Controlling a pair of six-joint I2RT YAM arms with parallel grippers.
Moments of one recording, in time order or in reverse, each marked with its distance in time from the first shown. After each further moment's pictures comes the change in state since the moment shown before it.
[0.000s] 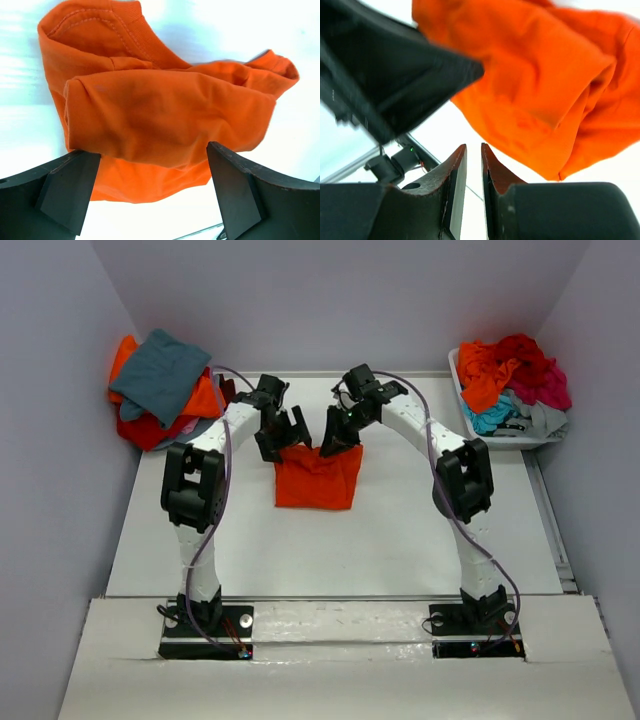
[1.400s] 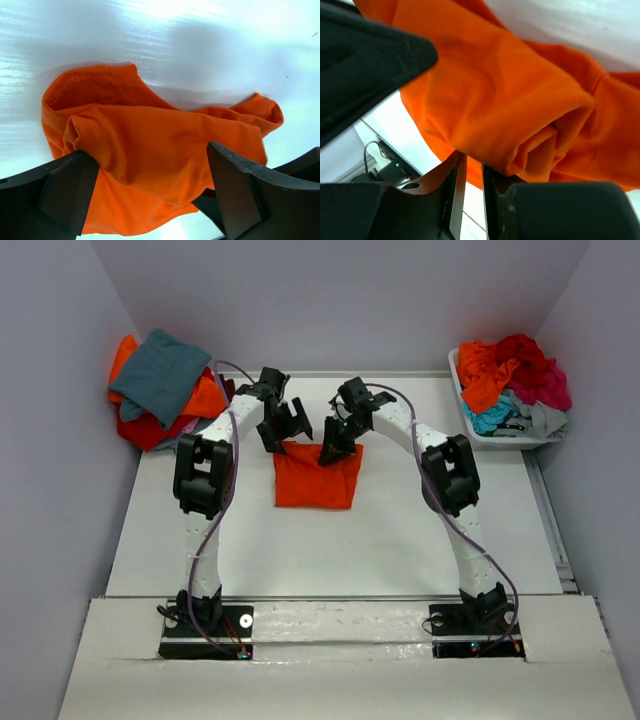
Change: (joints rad) left arm 0.026 0.161 0.201 -0.021 0.006 -0.020; right arm -0.006 0.106 -0.023 0.074 0.006 -0.003
